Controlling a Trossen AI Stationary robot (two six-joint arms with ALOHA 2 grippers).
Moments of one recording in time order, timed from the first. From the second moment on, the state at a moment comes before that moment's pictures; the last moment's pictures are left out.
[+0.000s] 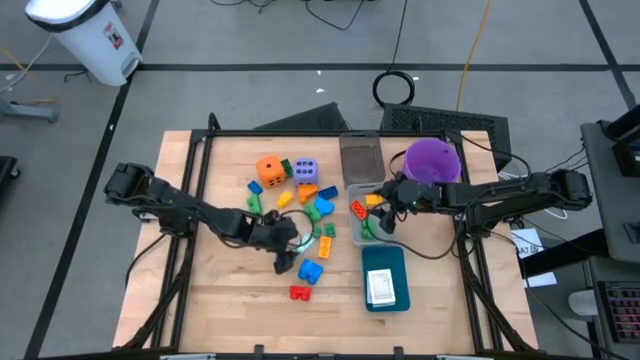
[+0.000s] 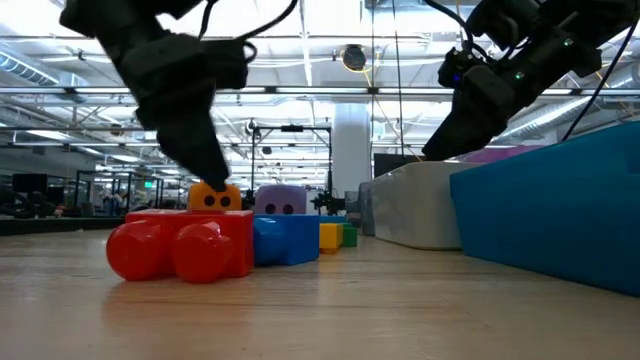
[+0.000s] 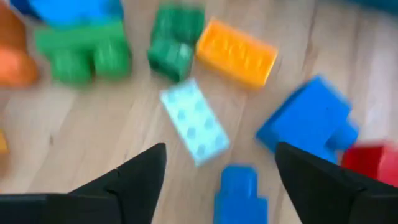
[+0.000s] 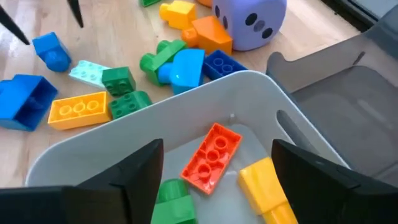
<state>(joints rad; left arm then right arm) -0.26 1.53 0.83 -0.26 -0.20 -0.53 -0.08 1.10 0.52 -0.03 0.18 0.22</state>
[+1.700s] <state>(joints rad) -0.25 1.48 0.95 -0.31 -0.31 -0.31 -0.07 1.10 0.52 0.08 0.18 0.19</state>
